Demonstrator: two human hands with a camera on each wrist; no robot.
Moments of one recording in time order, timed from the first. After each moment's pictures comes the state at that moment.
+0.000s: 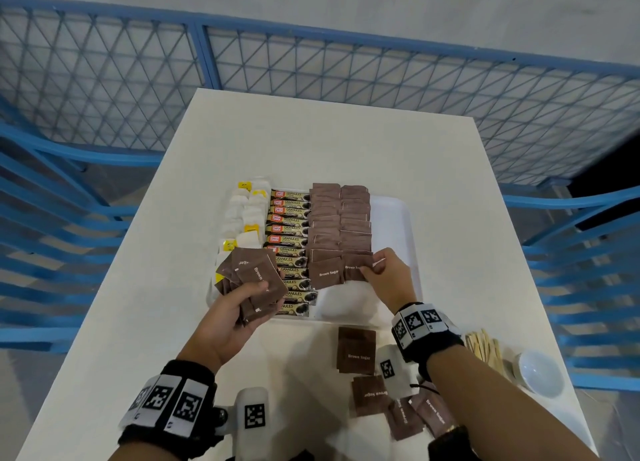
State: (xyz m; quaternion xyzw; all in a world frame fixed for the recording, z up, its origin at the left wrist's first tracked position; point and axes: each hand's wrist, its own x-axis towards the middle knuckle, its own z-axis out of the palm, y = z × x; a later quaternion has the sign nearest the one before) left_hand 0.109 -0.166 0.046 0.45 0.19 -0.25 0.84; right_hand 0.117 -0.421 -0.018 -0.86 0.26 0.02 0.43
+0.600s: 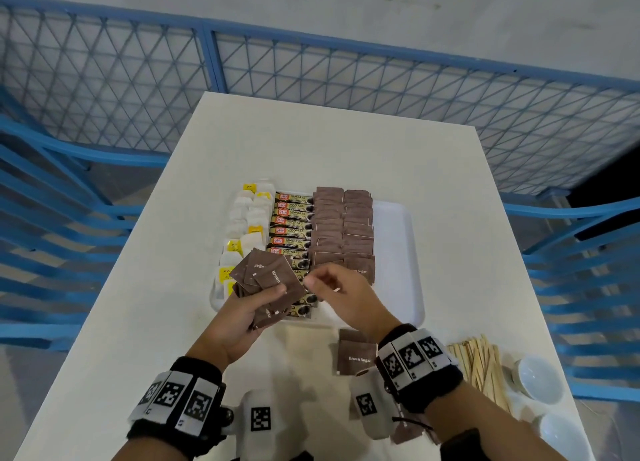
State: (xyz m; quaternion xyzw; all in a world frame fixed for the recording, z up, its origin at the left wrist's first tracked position) left_hand 0.106 -0.170 0.047 0.51 0.16 -0.28 0.80; right_hand 0.094 -0.349 0.043 -0.81 0.01 0.12 0.57
